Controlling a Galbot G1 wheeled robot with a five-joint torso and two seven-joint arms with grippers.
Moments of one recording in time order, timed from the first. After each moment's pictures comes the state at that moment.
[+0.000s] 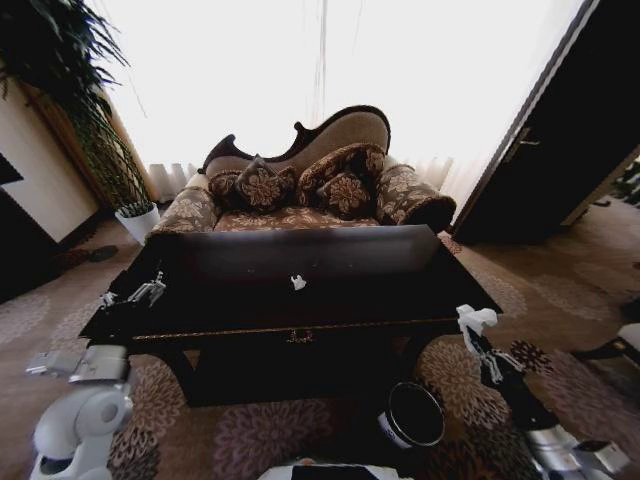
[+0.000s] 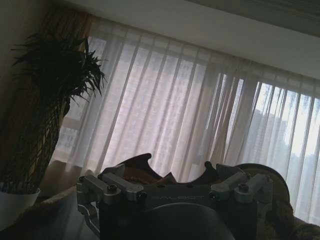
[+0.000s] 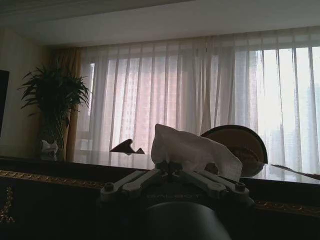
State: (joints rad) left arm 1.52 -1.26 -1.01 -2.22 -0.79 0.06 0.05; right arm -1.79 1.26 1.06 1.74 0.75 0.55 -0.88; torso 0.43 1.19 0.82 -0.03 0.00
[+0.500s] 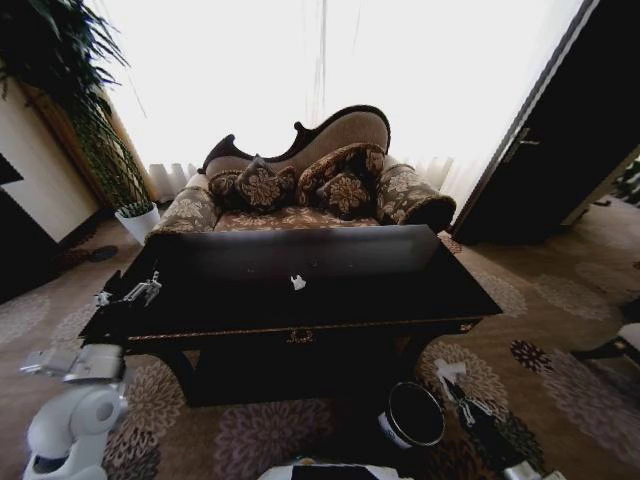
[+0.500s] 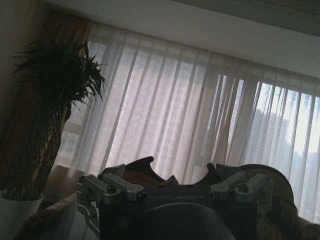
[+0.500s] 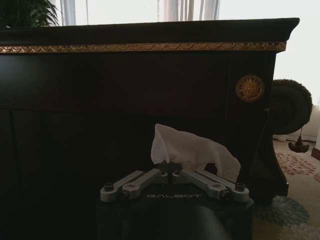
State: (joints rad) left arm 1.54 -1.24 -1.03 -2.24 -0.80 0.06 0.05; right arm -1.67 1.25 0.98 1.36 0.52 0.58 -0.80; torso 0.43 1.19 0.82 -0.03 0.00
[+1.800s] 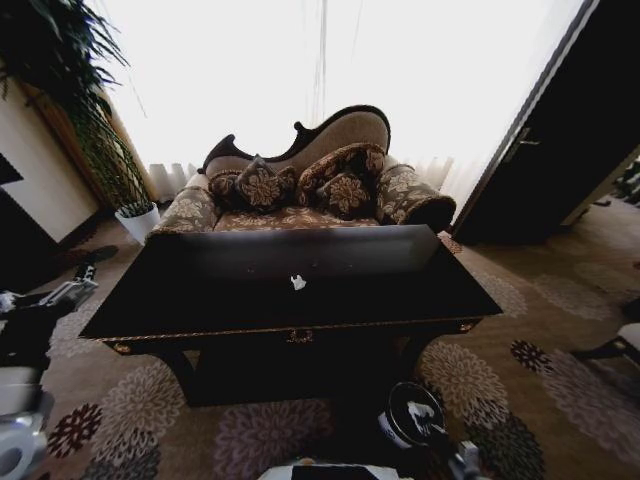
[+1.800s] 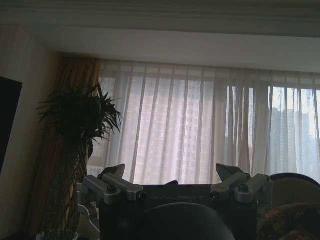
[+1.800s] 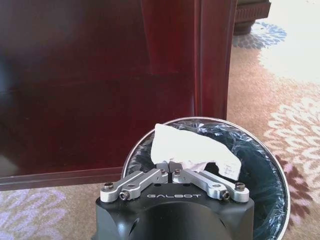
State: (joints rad) left arm 1.73 -1.21 -1.36 -2.39 -0.92 0.07 0.04; right arm -1.22 1.19 0.58 0.61 0.38 0.38 -0.49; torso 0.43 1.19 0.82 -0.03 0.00
